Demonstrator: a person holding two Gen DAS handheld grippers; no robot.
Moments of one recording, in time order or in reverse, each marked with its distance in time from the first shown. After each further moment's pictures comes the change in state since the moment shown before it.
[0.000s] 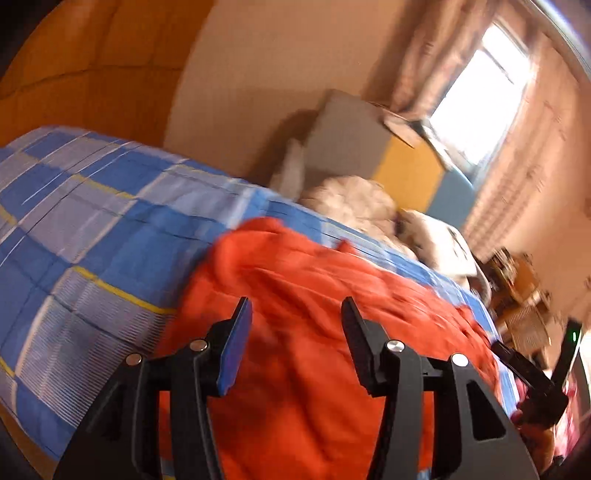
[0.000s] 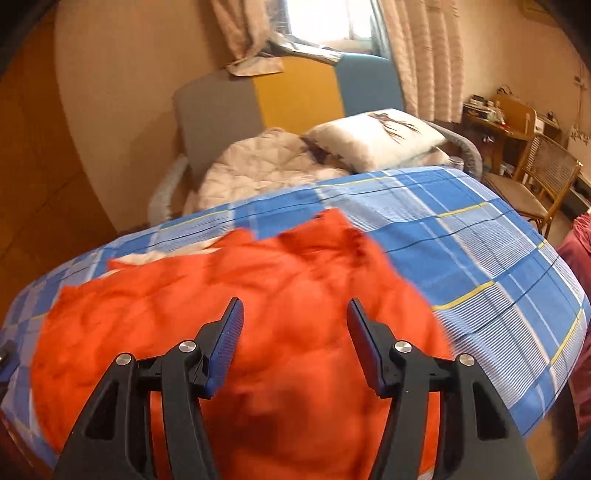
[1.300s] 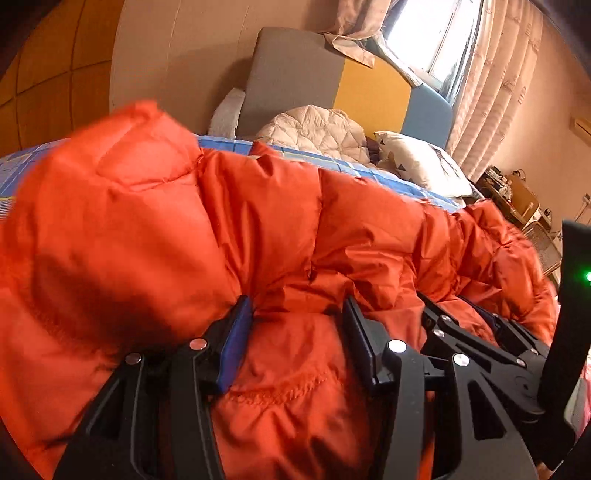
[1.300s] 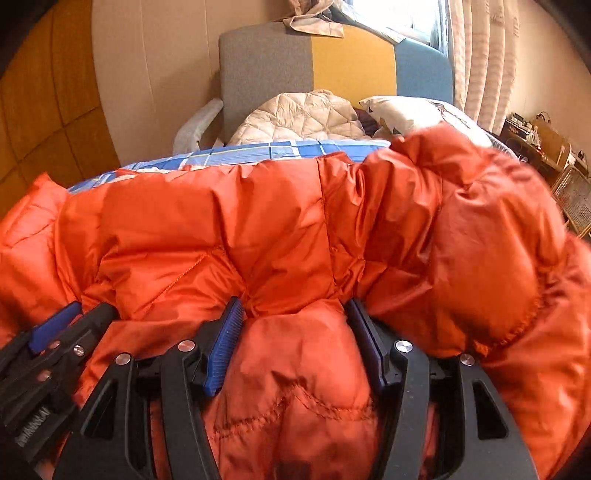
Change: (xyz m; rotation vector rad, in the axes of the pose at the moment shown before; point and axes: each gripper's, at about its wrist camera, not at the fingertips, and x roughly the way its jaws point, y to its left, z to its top) left arm 0.117 -0.072 -0.036 0.189 0.179 -0.020; right arm 0.086 0.082 -0.044 -0.175 0.087 -0.013
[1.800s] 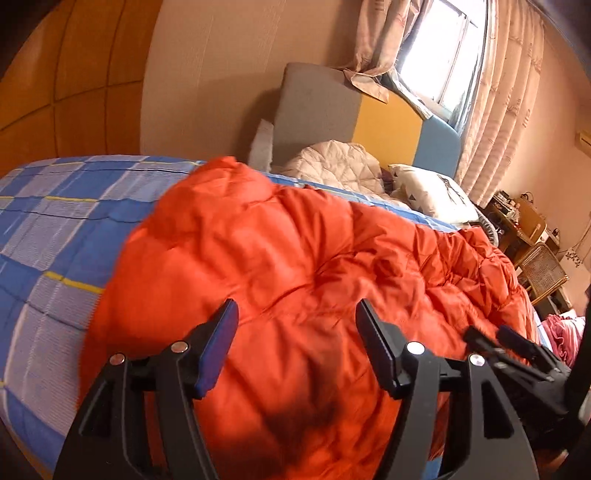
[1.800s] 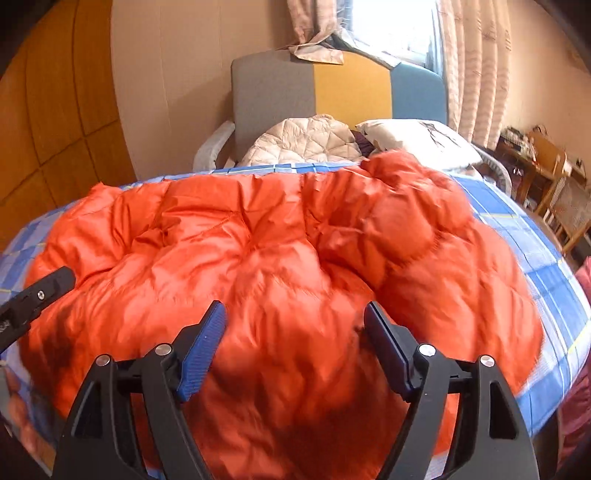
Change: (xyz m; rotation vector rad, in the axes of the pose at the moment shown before) left arm -0.090 0.031 -0.027 -0.022 -0.122 0.078; right arm -0.089 -0.033 -0.040 0.004 -0.078 0.045
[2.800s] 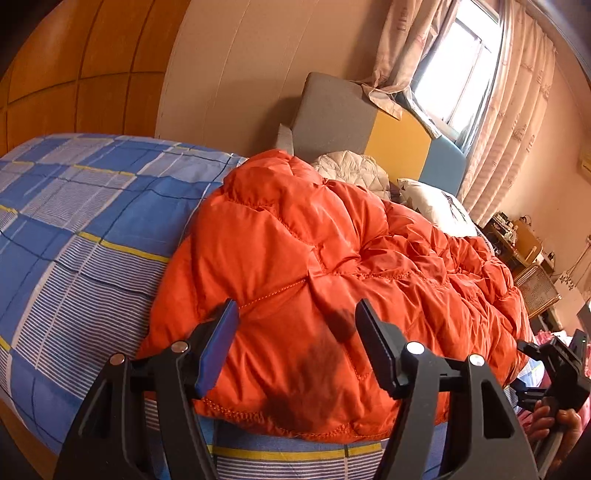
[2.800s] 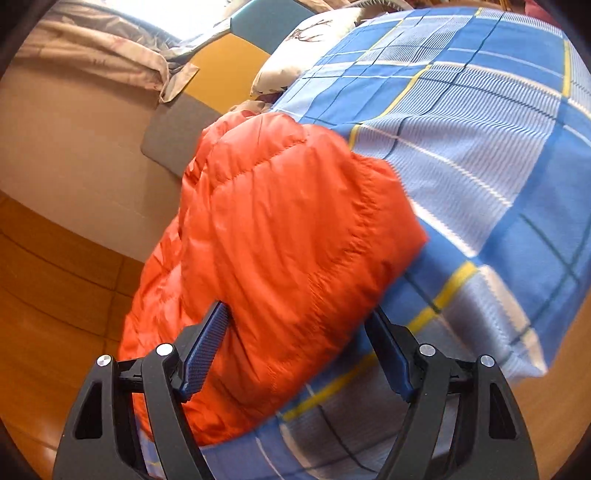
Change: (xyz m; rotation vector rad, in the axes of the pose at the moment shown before) left arm -0.024 0.059 -0.029 -0.090 -0.029 -0.034; right arm 0.022 -0.173 -0.063 0.801 0.117 0.302
